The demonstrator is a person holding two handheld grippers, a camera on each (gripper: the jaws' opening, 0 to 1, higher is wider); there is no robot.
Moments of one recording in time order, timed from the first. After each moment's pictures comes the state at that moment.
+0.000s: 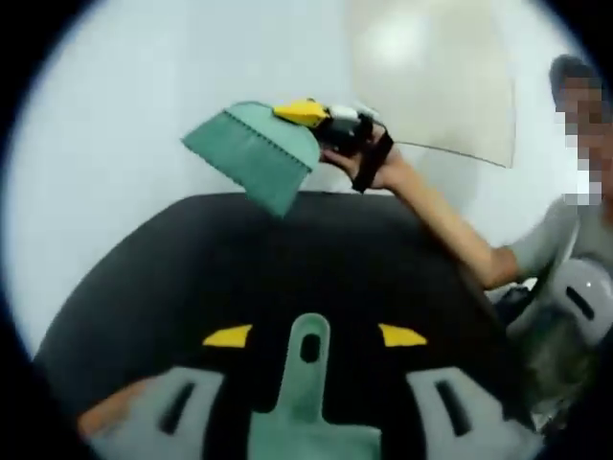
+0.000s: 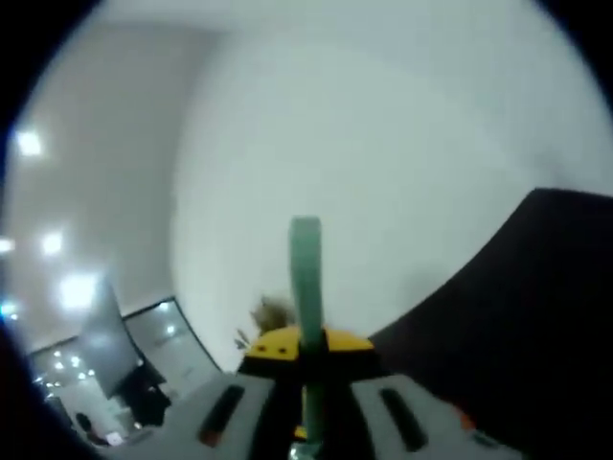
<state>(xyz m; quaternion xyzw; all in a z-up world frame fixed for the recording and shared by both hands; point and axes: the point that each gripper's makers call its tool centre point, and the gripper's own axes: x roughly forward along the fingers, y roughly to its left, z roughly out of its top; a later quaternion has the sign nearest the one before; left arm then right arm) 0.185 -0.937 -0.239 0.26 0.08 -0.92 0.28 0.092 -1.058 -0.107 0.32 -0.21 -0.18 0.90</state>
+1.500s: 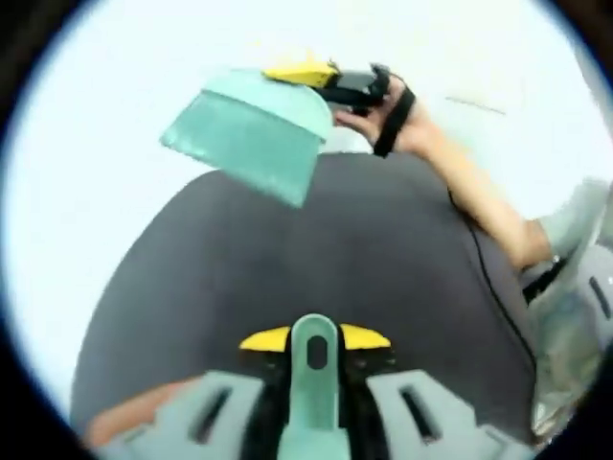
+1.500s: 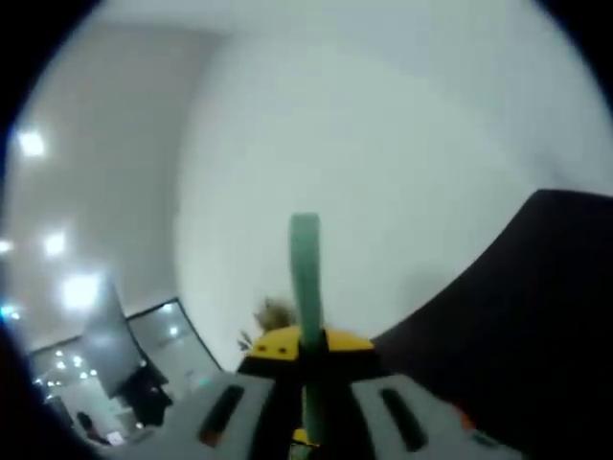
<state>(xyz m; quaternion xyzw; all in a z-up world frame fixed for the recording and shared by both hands) 0.189 -0.958 -0.224 0.32 0.07 -0.88 0.35 0.093 -1.053 -0.107 0.32 -0.22 -0.17 0.90</state>
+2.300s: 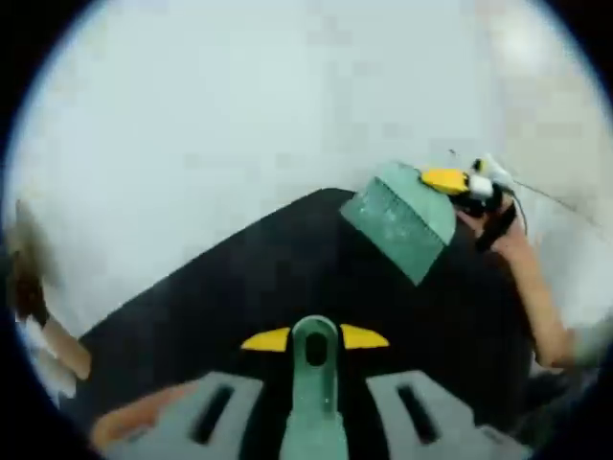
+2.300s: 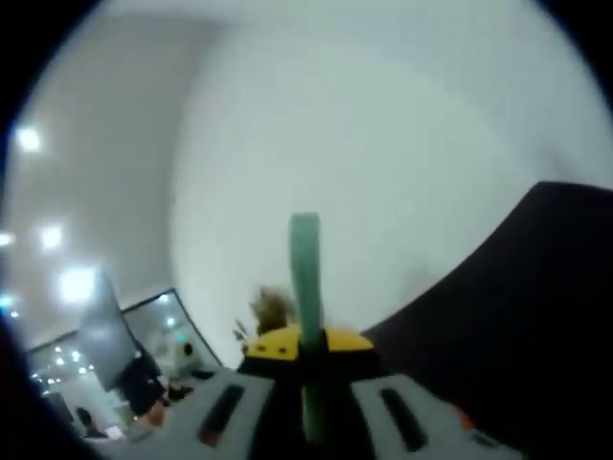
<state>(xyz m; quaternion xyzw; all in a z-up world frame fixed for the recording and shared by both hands) 0.279 -0.962 -0.146 0.24 0.13 -0.76 0.60 0.104 -1.056 -0.114 0.32 -0.19 -0.17 0.91</state>
